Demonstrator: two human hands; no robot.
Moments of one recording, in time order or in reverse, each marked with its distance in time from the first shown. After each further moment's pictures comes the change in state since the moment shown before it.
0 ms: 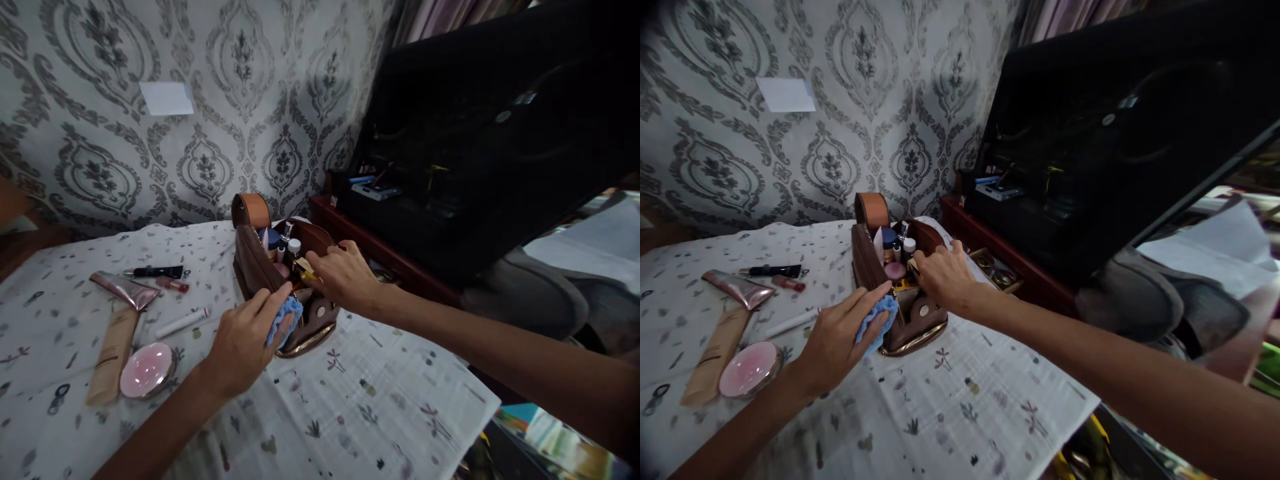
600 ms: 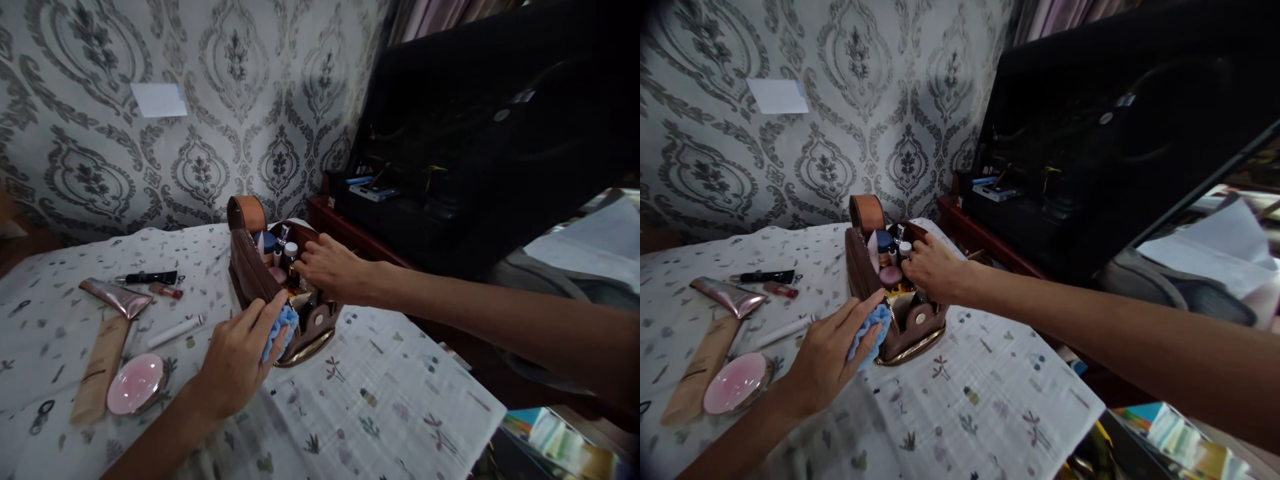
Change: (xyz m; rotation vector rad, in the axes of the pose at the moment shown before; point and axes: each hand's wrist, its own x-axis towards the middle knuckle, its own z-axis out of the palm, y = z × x) left_hand 0.000 0.003 0.000 0.097 0.052 0.067; right_hand 0.018 0.008 -0.022 -0.268 -0.124 -0.370
